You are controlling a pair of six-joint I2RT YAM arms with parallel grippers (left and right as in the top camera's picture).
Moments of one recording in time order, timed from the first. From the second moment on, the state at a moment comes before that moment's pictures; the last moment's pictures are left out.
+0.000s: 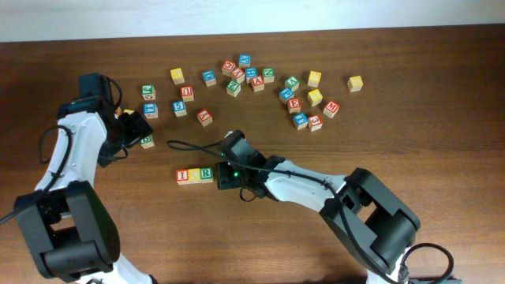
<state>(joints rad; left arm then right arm) 0.19 1.84 1.38 -0.91 -0.02 -0.45 0.78 1.98 1.12 -0.13 -0.15 0.68</state>
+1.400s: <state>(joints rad) 0.19 1.84 1.38 -0.91 -0.02 -0.45 0.53 1.86 1.13 -0.46 -0.10 0.60</state>
